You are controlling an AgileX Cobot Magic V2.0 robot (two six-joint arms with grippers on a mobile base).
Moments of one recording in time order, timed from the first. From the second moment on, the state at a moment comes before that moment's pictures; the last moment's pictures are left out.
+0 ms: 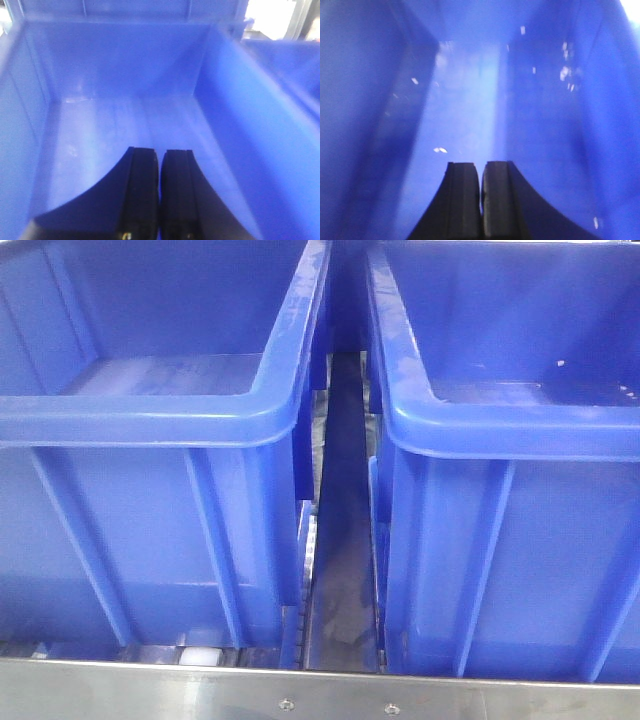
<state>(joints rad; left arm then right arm) -0.37 0.77 -0.46 -0.09 -0.12 -0.02 0.07 0.65 -0.49 0.14 0.25 0.05</state>
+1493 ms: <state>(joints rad) -0.14 0.32 -0.46 -0.01 0.23 -0.02 0.07 0.32 -0.49 0.13 0.42 0.05</state>
